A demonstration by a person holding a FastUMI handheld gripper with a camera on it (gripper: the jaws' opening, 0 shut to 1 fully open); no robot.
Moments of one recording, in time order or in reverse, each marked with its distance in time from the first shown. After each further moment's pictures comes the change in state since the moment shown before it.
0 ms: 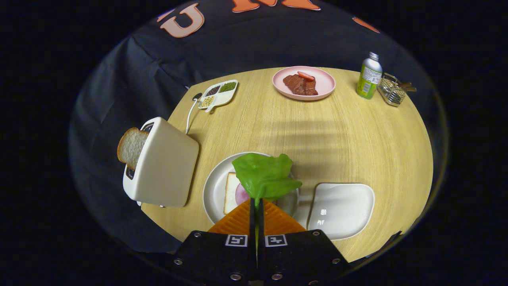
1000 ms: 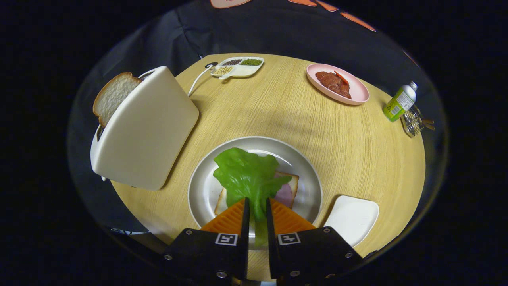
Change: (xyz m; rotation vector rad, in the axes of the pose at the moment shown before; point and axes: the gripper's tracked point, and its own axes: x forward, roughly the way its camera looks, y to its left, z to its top) arm 0.050 0.009 -0.011 -0.269 0.037 -0.109
